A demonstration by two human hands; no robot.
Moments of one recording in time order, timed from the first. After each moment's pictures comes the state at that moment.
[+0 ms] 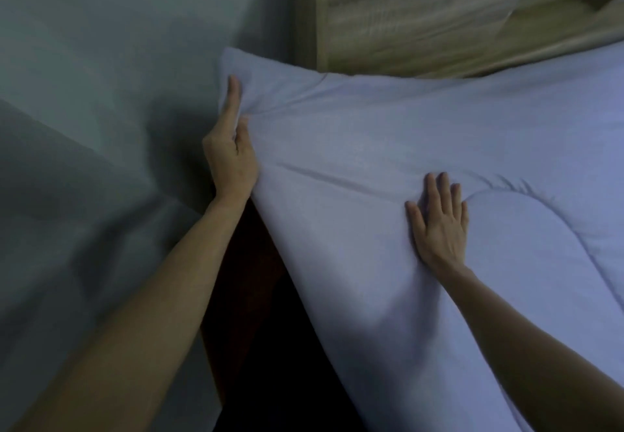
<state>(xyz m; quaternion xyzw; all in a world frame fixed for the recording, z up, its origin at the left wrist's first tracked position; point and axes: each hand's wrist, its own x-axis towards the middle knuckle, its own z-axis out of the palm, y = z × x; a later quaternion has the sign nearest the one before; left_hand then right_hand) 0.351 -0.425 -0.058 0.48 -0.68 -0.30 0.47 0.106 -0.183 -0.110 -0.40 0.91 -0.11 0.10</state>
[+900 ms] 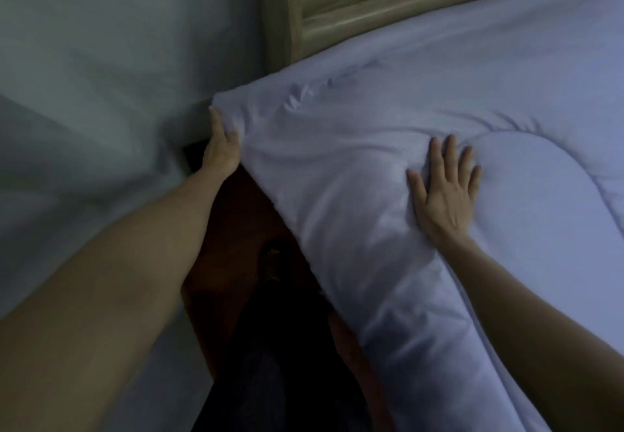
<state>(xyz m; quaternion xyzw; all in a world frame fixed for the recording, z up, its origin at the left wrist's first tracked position) 0.356 -0.419 -0.213 0.62 -0.65 -0.44 0.02 0.091 -0.150 -0.163 -0.39 0.92 -0.03 0.06</state>
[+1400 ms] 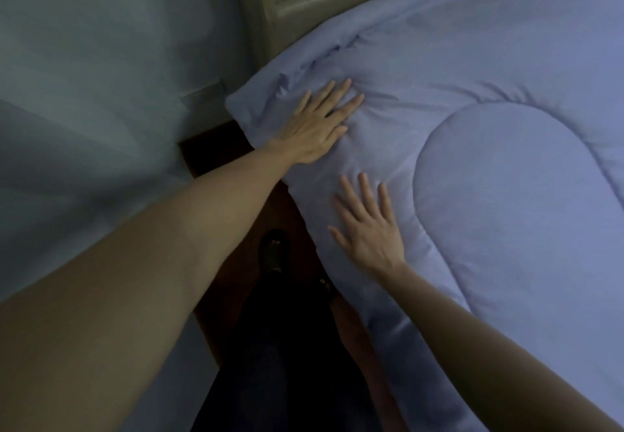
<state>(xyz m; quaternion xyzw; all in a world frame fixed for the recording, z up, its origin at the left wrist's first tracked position) 0.231 -0.353 -0.179 0.18 -0.96 -0.20 -0.06 0.194 -0.114 -0.195 -0.64 0.77 0.02 0.04</state>
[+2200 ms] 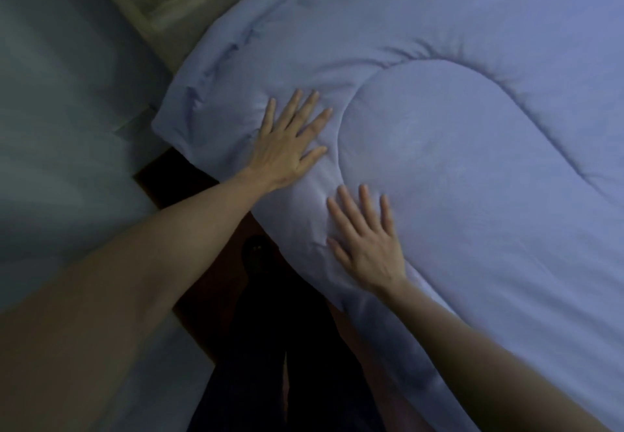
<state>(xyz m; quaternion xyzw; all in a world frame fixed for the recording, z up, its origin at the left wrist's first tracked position) 0.190 -0.269 -0.189 0.11 -0.99 -0.05 0.00 0.175 -0.014 -0.182 -0.54 0.84 -0.04 0.02</state>
